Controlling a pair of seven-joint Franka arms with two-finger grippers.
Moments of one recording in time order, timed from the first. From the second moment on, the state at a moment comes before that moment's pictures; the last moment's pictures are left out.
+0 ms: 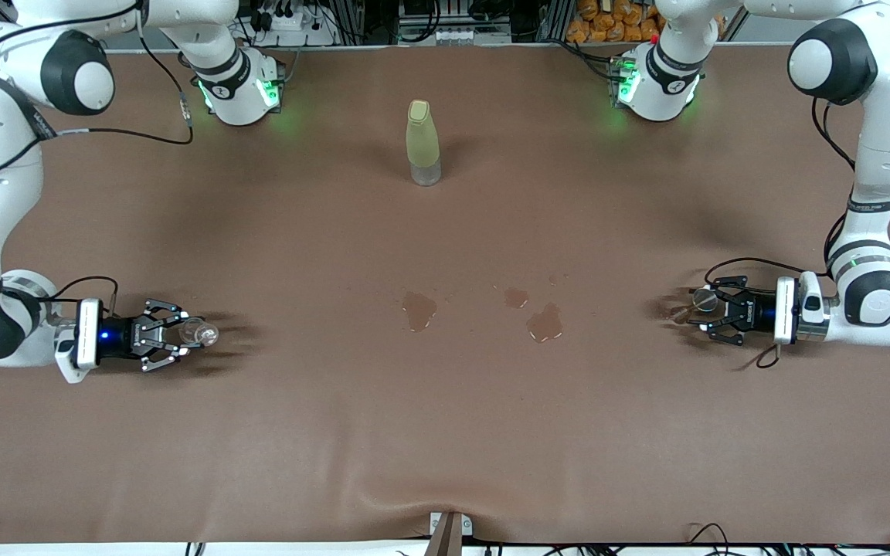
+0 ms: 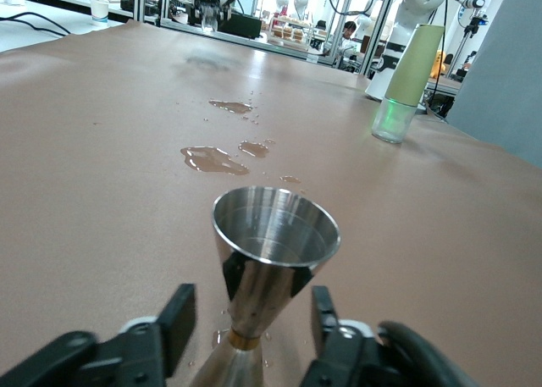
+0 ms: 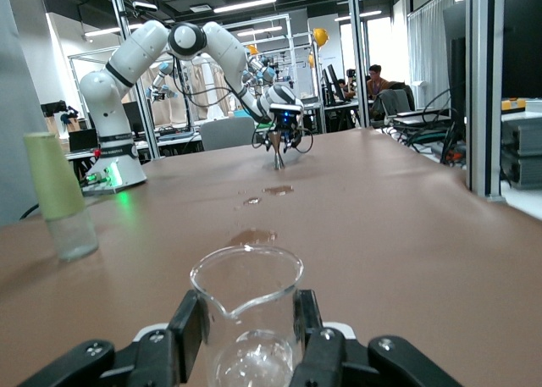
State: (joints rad) left arm 0.34 0.93 0.01 -1.50 -0.93 1.48 2.33; right arm -0.30 0.96 -0.04 -1.35 1.20 1.35 -2.26
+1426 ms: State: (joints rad) left arm 0.29 0.92 -0.29 -1.38 -1.01 1.63 2.30; right arm -0.11 0.43 -0.04 -1.84 1.40 1.60 -1.77
